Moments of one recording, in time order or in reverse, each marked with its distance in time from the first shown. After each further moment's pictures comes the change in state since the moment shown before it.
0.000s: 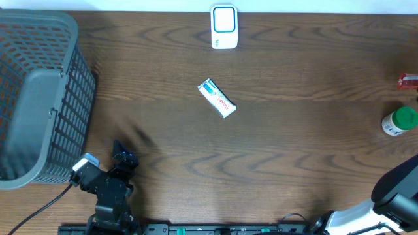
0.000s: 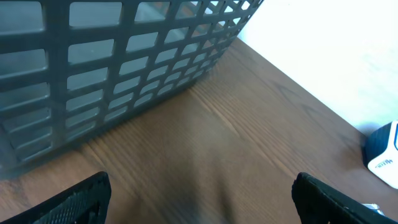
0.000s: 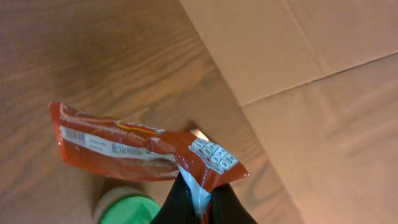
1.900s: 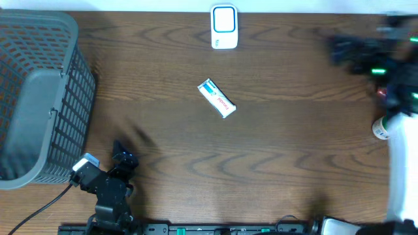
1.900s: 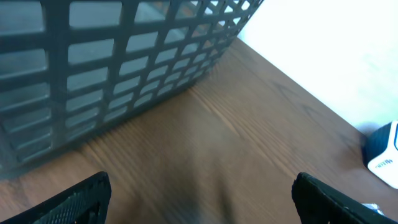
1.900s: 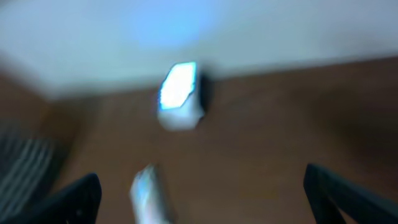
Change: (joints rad) left arm 0.000 0.000 0.000 0.000 -0.001 0.000; right arm 0.416 -0.336 -0.213 0.077 -0.995 0.408
